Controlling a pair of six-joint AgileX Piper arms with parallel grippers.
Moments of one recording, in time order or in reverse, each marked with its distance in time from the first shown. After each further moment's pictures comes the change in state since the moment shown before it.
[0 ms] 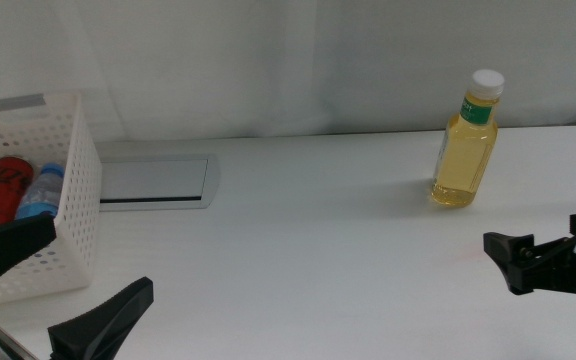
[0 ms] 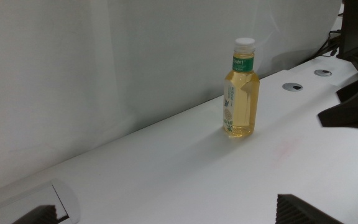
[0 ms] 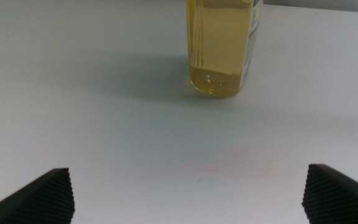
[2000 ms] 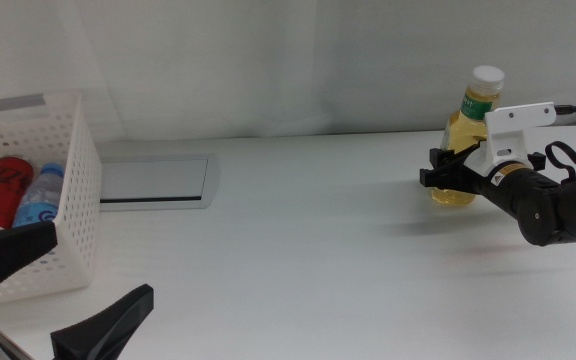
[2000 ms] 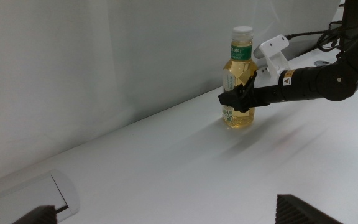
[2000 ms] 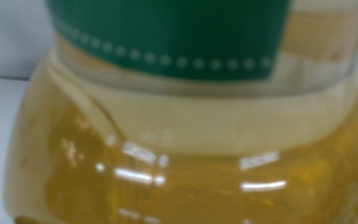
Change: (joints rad) left arm 0.000 0.000 0.000 0.000 0.029 0.000; right arm -0.051 0.941 -0.563 0.396 -0.526 -0.414
